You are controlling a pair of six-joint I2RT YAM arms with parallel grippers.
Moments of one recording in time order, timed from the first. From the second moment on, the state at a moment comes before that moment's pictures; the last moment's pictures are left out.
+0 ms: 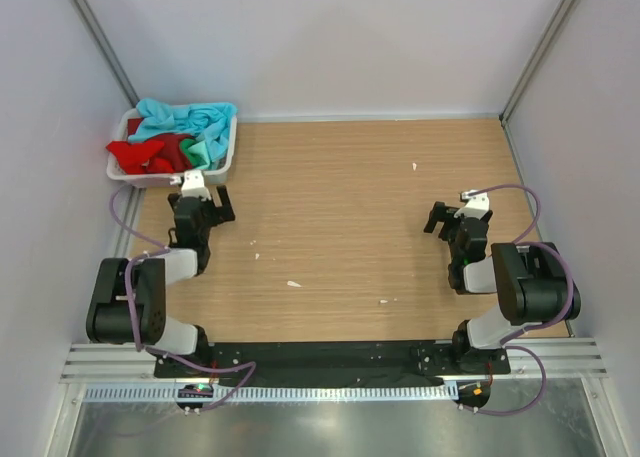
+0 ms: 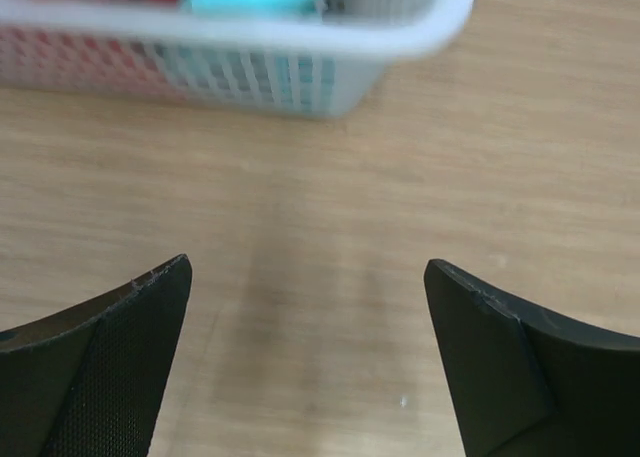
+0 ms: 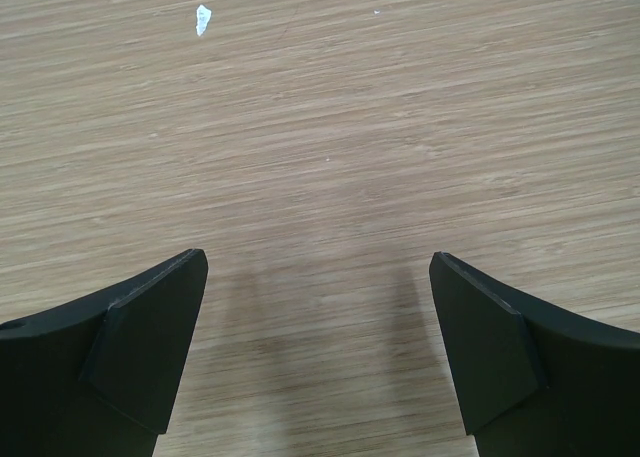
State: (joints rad) left arm -0.02 1.45 0.40 0.74 -0.11 -0.10; right arm -0.01 1.54 0.23 1.07 0.12 0.11
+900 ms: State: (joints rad) left arm 0.20 2.08 1.99 -0.50 -0.16 -0.39; right arm 0.10 1.36 0.79 0.07 0.23 0.38
